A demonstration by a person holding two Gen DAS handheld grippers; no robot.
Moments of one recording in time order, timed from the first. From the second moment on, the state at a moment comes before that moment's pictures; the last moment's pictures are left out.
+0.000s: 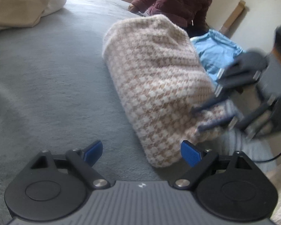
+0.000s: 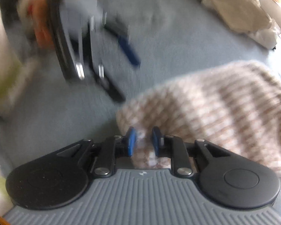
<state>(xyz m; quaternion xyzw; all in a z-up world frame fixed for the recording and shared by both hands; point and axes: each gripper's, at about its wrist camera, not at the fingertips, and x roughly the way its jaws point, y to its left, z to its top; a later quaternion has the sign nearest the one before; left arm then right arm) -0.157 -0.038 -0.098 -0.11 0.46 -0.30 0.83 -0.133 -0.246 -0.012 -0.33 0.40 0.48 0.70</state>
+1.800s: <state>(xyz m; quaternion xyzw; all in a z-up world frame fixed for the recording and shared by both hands) -0.141 -0.113 -0.117 -0.10 0.45 -0.27 0.84 0.046 -0.248 -0.059 -0.17 0.40 0.24 0.87</state>
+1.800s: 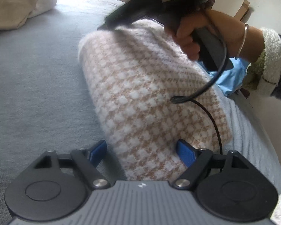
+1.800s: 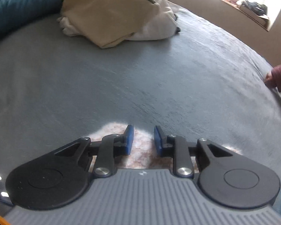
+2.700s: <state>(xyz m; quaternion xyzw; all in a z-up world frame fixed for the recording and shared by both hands) -0.139 -0.118 -0.112 -0.09 0.44 -0.28 0.85 0.026 -0.316 -0.070 -0.20 0.43 0.18 0.86</state>
